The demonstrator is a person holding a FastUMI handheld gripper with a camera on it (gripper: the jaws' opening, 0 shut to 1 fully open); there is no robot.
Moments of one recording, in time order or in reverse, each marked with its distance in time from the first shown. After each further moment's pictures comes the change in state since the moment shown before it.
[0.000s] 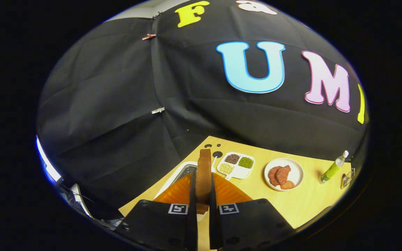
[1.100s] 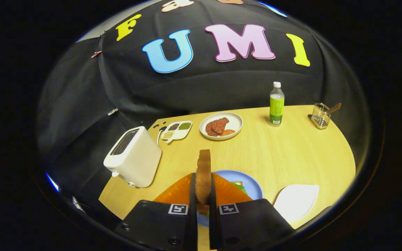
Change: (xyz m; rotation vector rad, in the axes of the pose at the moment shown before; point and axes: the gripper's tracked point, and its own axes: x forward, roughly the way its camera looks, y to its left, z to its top) arm -0.103 -0.147 -0.196 0.305 0.045 -0.263
